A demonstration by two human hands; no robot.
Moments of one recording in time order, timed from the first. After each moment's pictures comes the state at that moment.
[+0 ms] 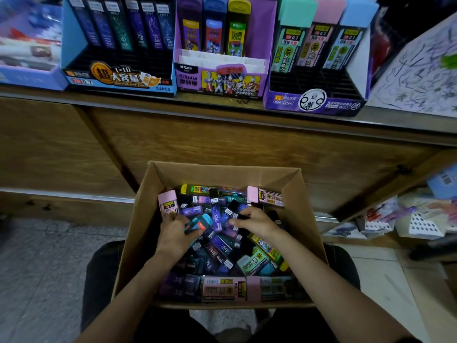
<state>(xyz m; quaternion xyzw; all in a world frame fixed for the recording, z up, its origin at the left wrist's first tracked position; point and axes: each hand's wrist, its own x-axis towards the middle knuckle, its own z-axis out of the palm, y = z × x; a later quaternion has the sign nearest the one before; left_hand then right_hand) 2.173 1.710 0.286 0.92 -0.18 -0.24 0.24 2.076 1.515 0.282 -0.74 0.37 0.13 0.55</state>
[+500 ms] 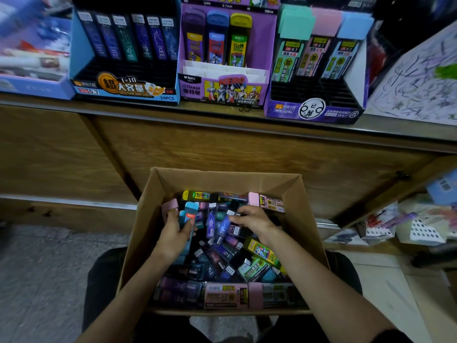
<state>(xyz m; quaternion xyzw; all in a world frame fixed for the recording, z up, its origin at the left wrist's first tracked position) 2.180 1.709 0.297 0.80 -0.12 -0.29 0.51 2.093 1.518 0.292 -0.67 0.41 0.04 0.62</state>
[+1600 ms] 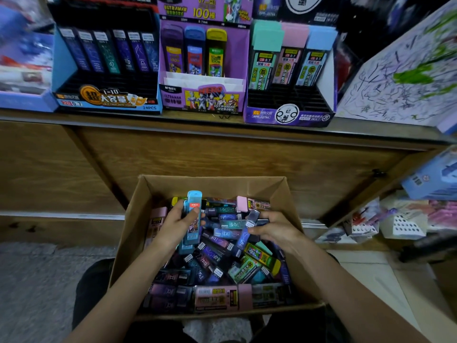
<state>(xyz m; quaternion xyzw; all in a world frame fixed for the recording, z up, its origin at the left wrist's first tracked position) 2.177 1.676 0.326 0.68 -0.14 -0.33 0.63 2.031 1.486 0.333 -0.61 0.38 0.04 0.70</state>
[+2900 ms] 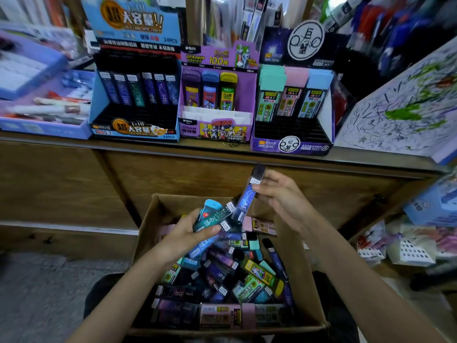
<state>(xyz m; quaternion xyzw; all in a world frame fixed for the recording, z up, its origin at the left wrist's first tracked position) 2.172 1.692 0.409 0.65 -0.25 -0.41 0.59 2.074 1.481 0.458 -0.64 0.22 -0.12 0.72</state>
